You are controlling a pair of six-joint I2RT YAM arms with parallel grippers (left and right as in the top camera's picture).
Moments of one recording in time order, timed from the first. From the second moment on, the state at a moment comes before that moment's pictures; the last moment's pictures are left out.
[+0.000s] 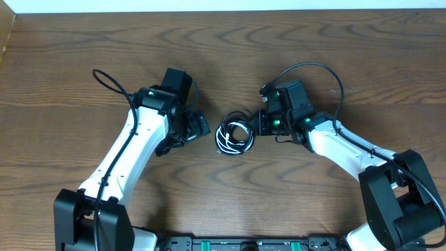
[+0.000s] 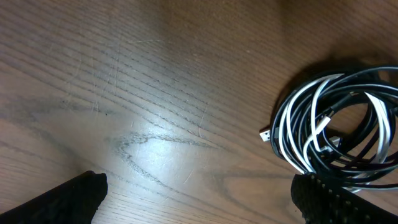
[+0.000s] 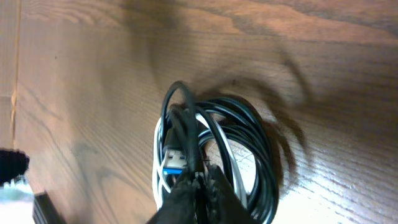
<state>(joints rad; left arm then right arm) -0.28 1.57 1.19 -1.10 0.07 -0.70 0.45 1.73 0.92 -0.11 -0.52 0.51</state>
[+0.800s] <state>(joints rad) -0.28 1.57 1.19 -1.10 0.15 -0.70 0.45 1.15 1.00 -0.29 -0.46 0.56</state>
